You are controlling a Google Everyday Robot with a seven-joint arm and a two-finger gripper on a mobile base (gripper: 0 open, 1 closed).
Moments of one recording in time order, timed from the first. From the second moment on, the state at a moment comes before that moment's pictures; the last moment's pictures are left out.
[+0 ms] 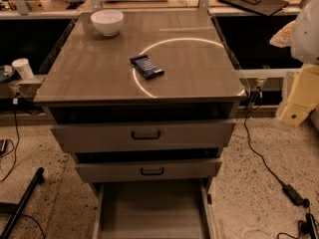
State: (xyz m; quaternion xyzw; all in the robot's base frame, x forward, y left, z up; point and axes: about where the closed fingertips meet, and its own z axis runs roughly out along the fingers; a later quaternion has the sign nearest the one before) arm 0.438 -0.217 0.976 -0.60 0.78 -0.03 0.16
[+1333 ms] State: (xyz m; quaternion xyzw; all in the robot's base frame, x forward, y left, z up) arm 0.465 -0.210 0.976 -0.62 0.76 -0.03 0.18
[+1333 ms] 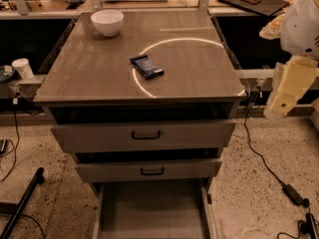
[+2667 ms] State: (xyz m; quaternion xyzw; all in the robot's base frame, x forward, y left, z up) arm 0.536 -0.202 0.958 -0.65 0.73 -0.01 0.21
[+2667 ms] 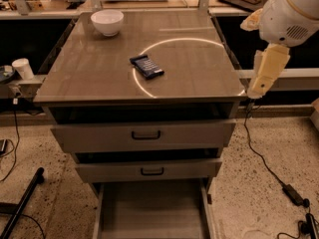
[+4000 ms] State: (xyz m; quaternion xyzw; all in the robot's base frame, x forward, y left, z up) arm 0.613 -0.172 0.940 -0.69 0.69 -0.01 0.20
